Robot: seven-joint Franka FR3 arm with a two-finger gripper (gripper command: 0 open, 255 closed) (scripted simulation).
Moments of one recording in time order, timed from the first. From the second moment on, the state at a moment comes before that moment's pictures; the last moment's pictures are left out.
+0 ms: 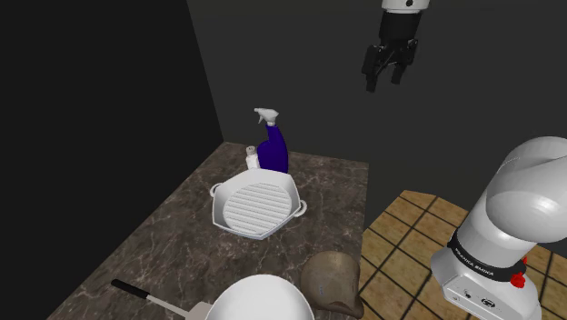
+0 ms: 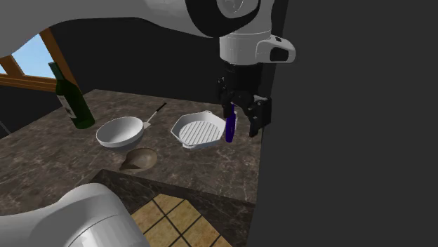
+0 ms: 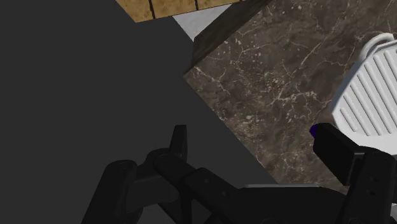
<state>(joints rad) 0.00 -0.74 -0.07 -2.36 -0.04 1.67 0.11</state>
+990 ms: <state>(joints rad) 0.06 -0.33 0.09 -2.20 0.02 1.88 0.35</state>
